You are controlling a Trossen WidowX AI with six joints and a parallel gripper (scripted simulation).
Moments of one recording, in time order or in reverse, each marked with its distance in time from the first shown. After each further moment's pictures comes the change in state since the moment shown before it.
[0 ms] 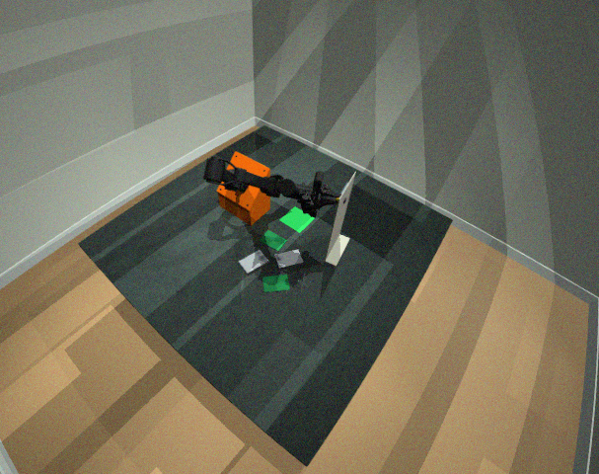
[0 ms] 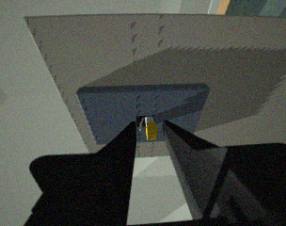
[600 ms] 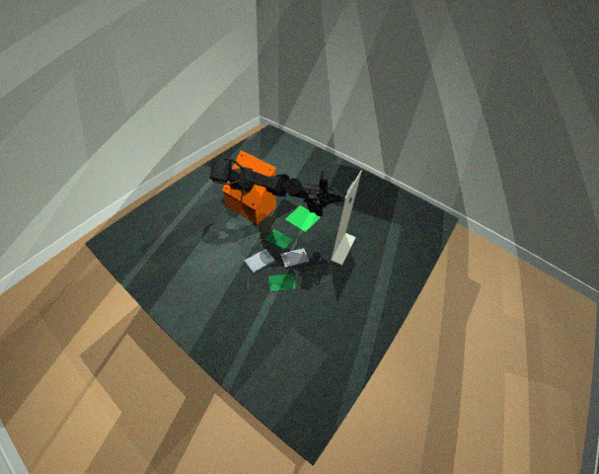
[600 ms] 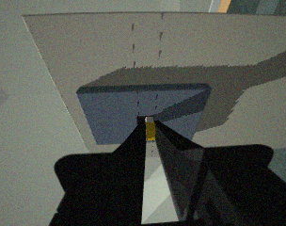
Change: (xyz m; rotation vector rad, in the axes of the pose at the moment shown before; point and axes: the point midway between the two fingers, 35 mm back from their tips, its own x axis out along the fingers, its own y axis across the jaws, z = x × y) arm 0.002 0.000 0.000 0.000 0.003 0.003
